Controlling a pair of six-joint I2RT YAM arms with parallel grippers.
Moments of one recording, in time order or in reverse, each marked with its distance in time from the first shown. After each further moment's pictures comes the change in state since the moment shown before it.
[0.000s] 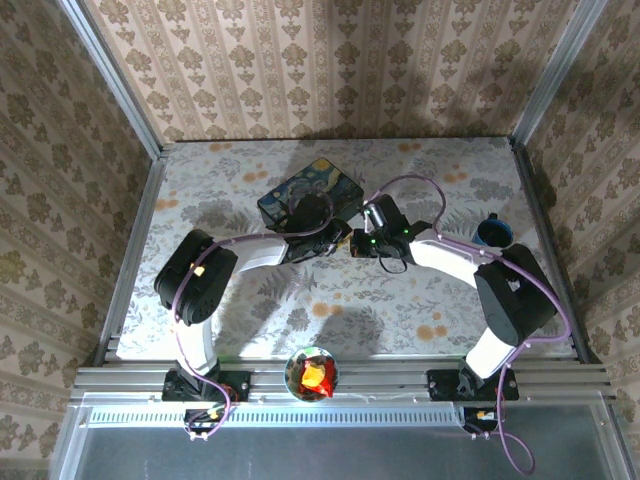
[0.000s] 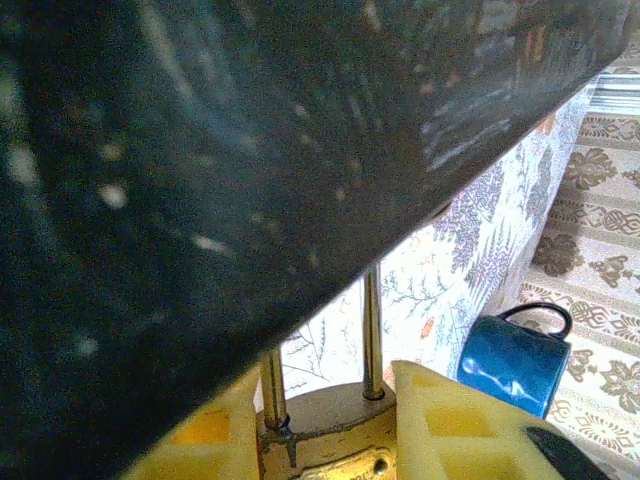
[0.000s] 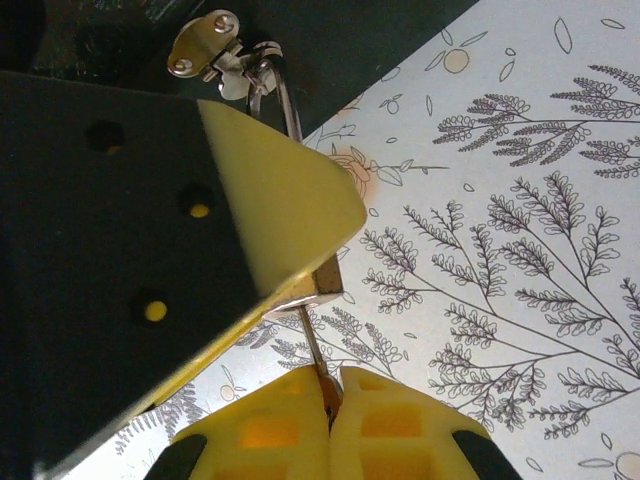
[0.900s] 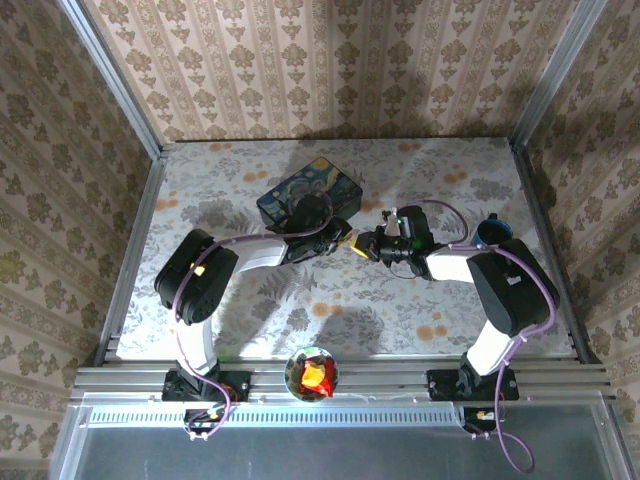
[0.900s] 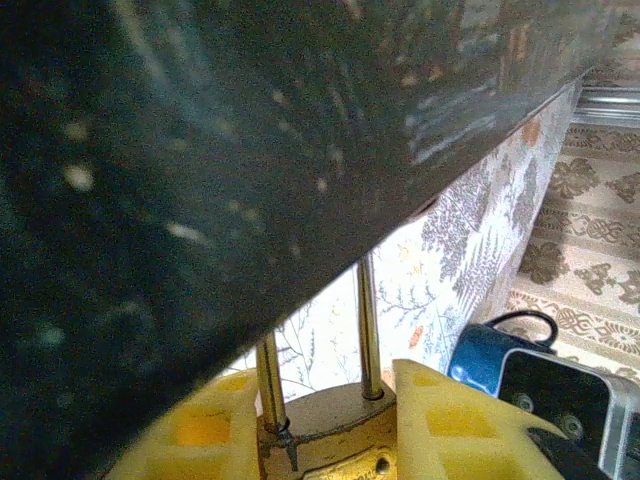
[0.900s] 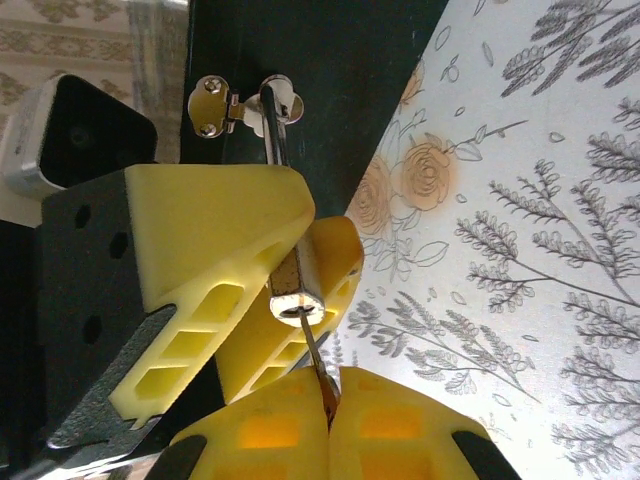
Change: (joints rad) left arm 0.005 0.006 -0.012 0.046 -0.003 -0.014; right arm -0.143 0.033 -0.259 0.571 -0.387 0.455
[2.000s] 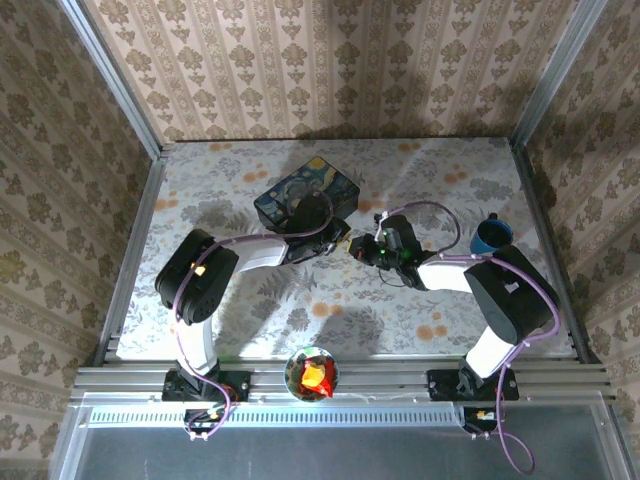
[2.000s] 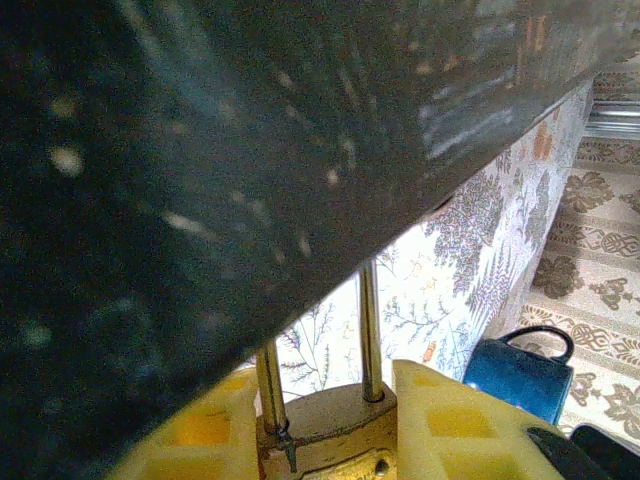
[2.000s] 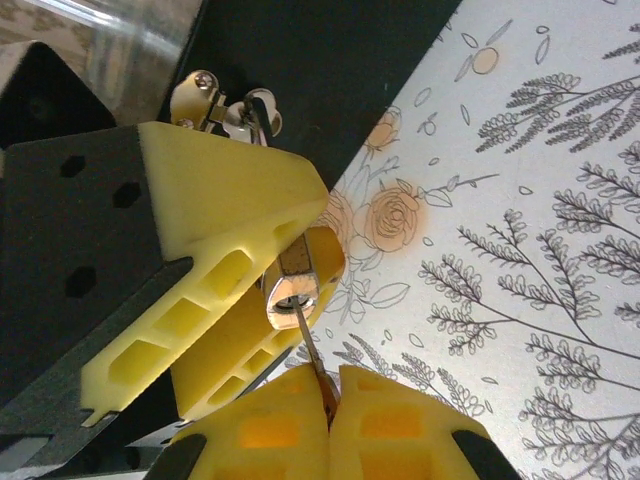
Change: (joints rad) left arm -0.004 0.002 0.002 -0.018 -0.043 0.011; right arm 0.123 -0.028 -0.025 0.006 0.299 -0.127
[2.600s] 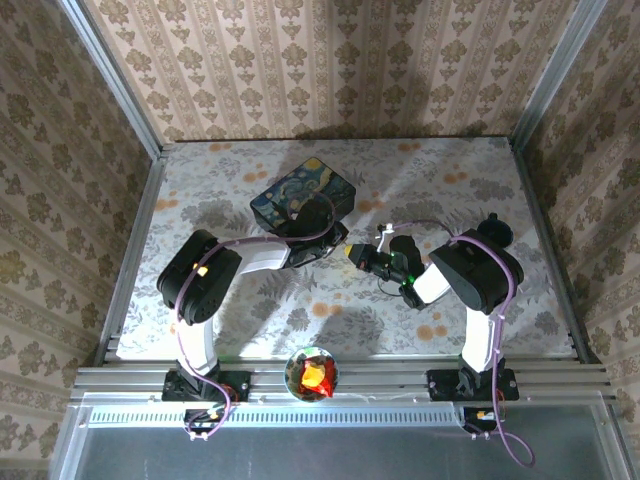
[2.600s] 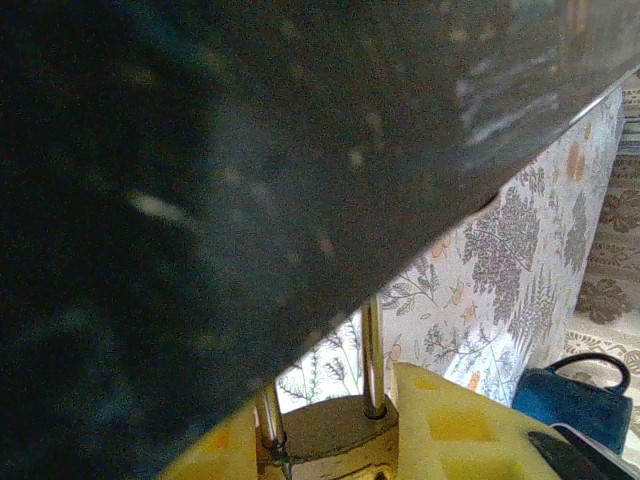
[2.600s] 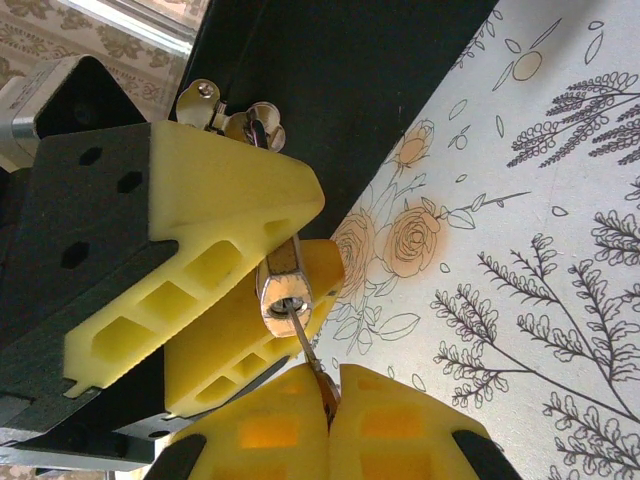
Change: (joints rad) left arm -0.018 0.009 -0.019 0.010 -0.092 0.047; right arm -0.014 0.270 -0.178 0.719 -0.064 0.068
